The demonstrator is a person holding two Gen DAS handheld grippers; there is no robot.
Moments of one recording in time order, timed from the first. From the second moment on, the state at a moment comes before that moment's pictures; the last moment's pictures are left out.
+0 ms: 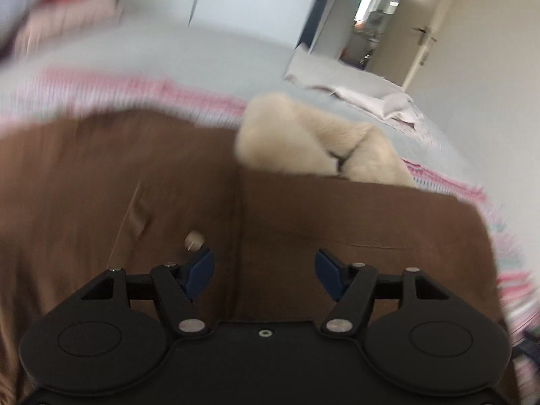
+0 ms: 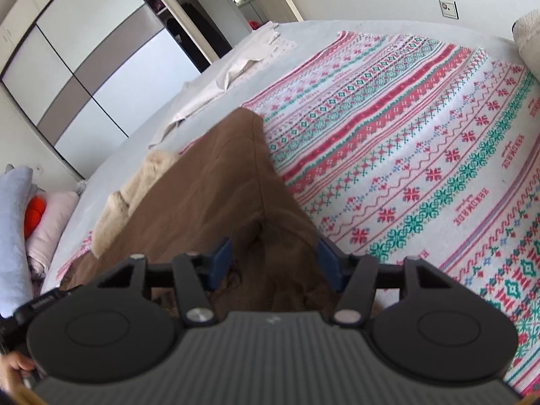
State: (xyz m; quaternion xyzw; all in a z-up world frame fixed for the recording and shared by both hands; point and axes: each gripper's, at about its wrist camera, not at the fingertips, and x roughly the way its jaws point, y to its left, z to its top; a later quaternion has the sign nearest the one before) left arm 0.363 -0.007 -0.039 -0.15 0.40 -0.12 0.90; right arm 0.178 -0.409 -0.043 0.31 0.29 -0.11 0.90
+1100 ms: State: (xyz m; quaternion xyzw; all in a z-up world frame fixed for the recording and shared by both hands) left arm 0.276 -0.093 -0.047 0.05 0.32 -0.14 0.94; right arm 0.210 -0.388 -0.062 0.27 0.31 -0.12 0.90
